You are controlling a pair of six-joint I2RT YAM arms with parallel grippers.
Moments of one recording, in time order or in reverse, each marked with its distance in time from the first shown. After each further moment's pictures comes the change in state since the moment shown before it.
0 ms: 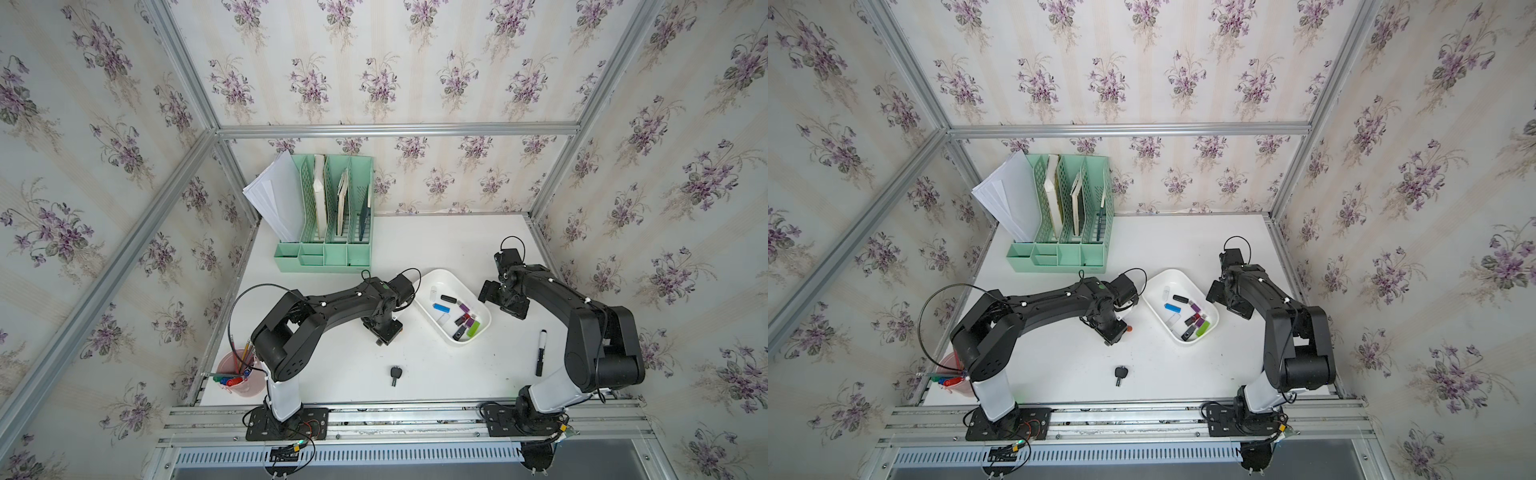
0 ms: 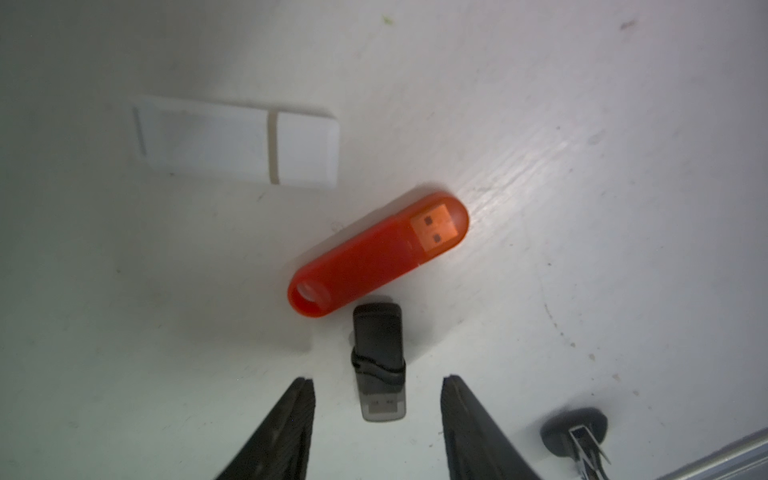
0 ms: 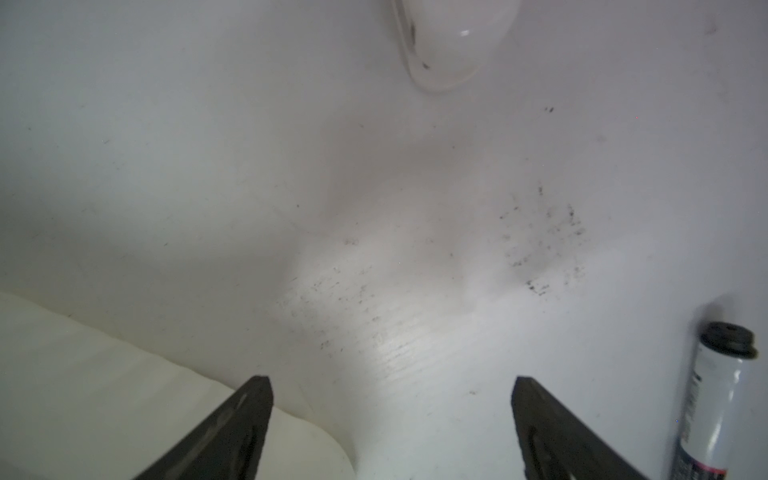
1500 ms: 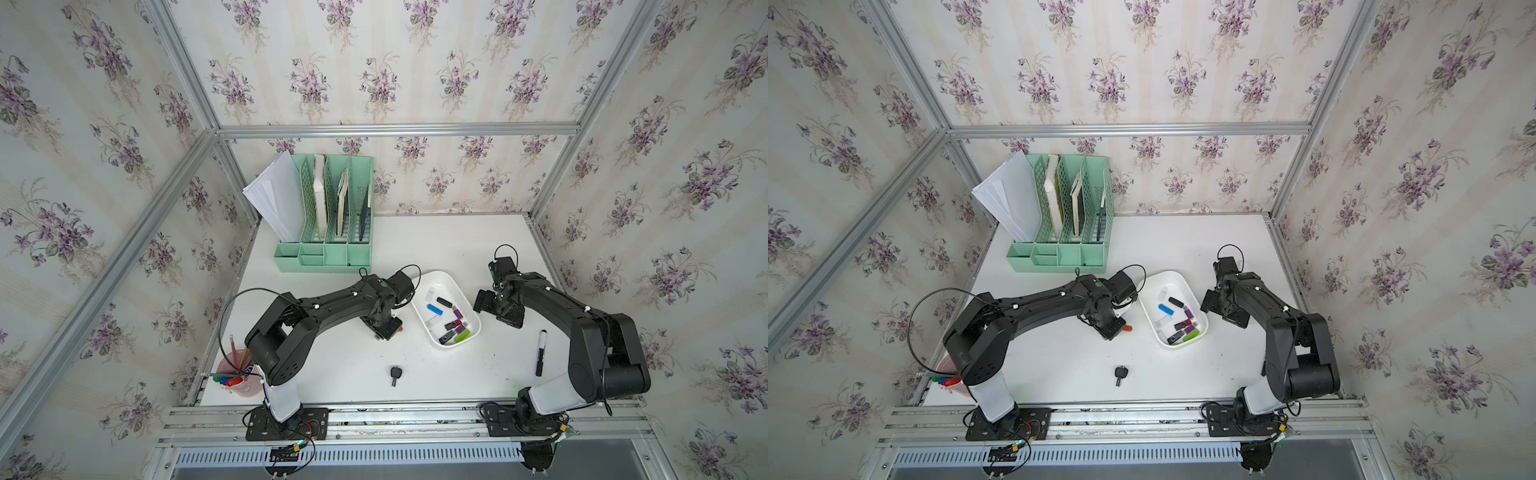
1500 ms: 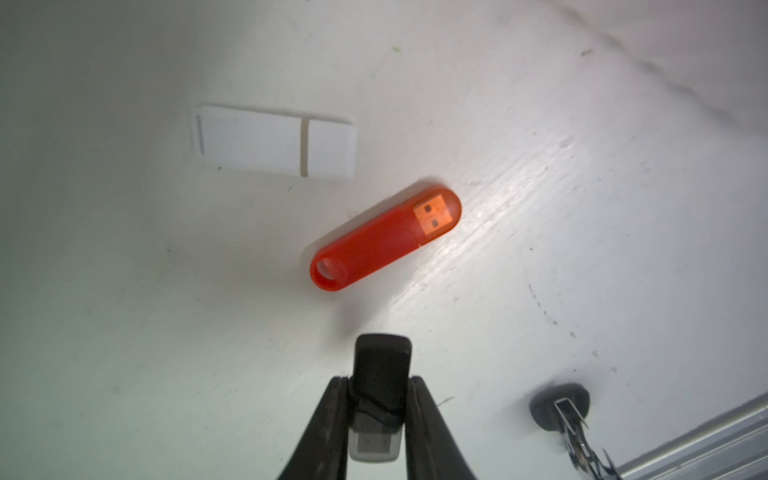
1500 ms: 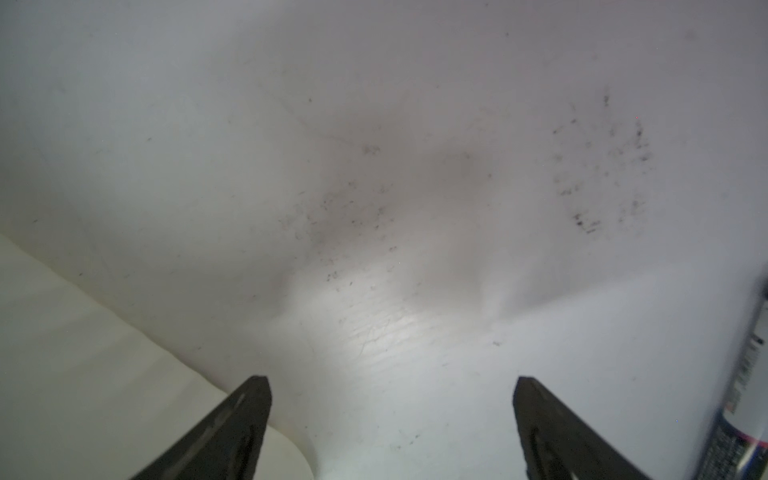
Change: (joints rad) left arm 0.003 -0.052 0.049 -0.064 -0.024 -0.003; right arm 0.058 -0.064 -0.090 -0.007 -0.038 0.003
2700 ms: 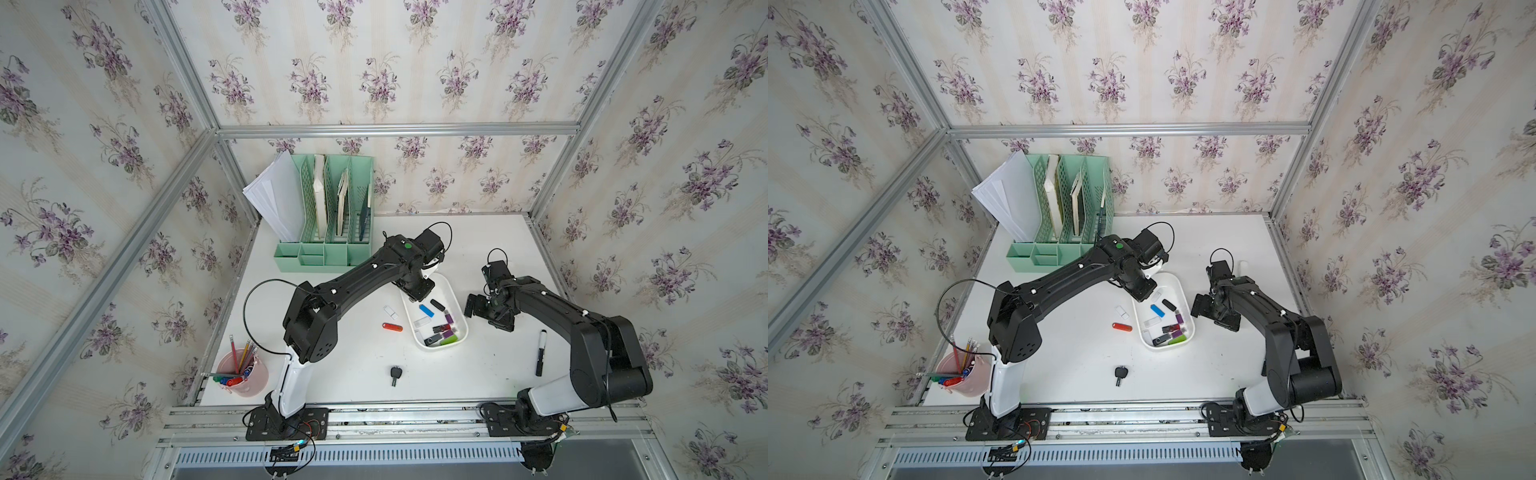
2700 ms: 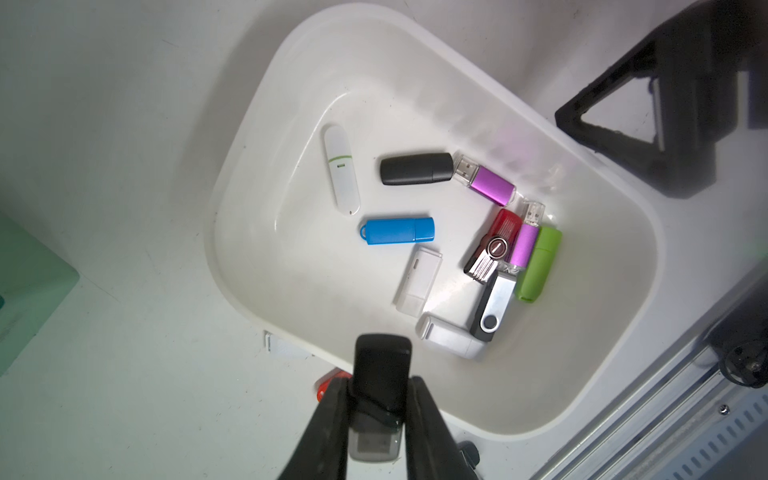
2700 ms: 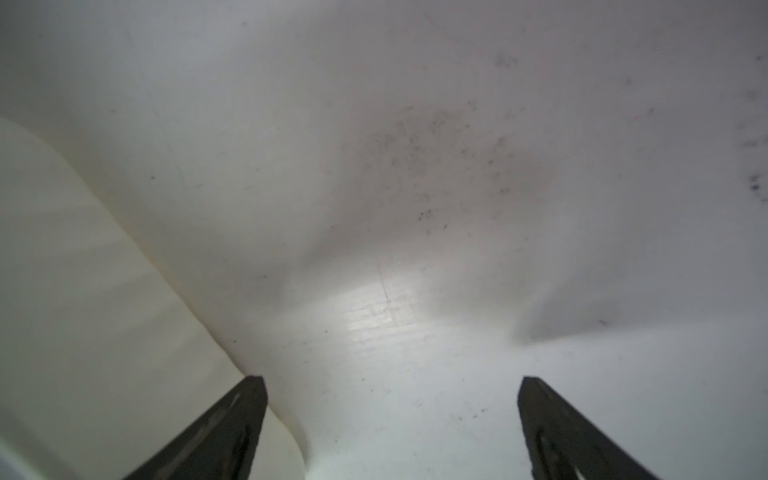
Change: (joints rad) left arm -0.014 0.285 0.678 -0.221 0.067 0.045; right arm 0.064 -0.033 -0.027 0.022 -0.130 -0.026
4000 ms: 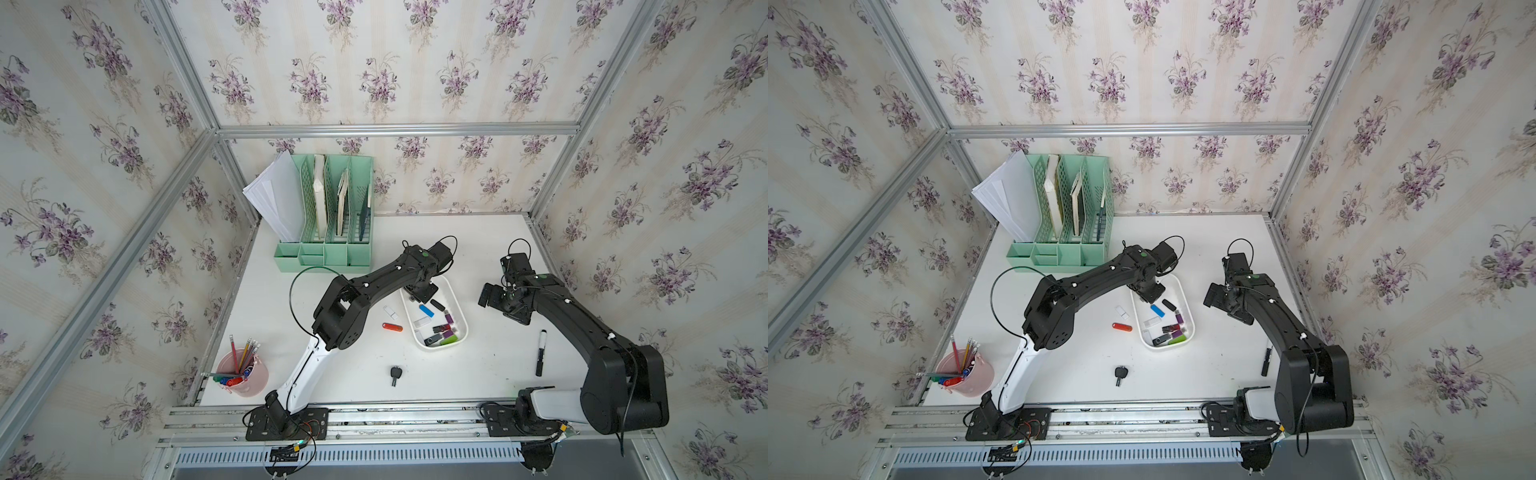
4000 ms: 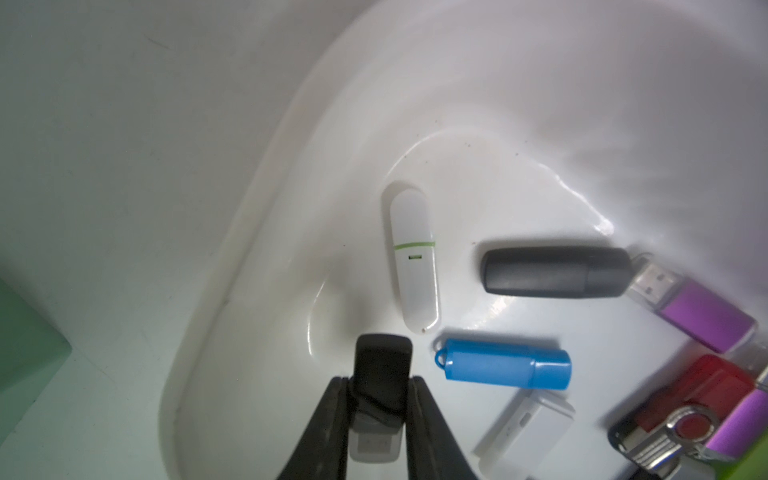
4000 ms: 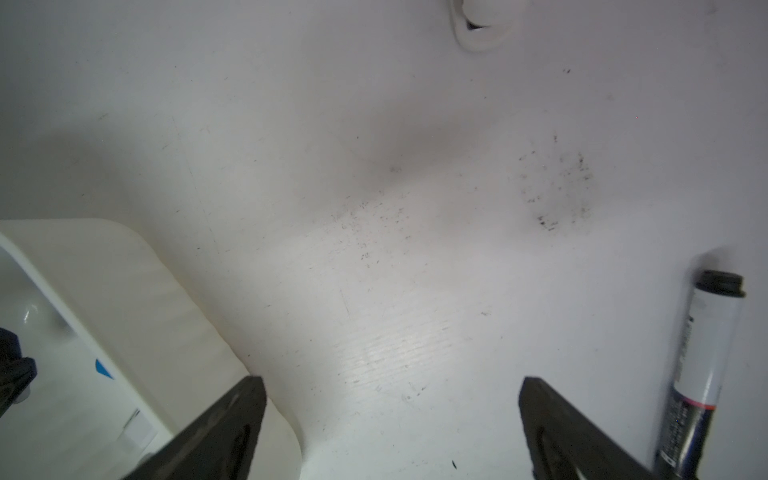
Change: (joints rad) left arm -0.011 0.271 0.124 0.066 -0.204 -0.020; right arm -0.097 -0.130 0.044 -0.074 0.090 -0.013
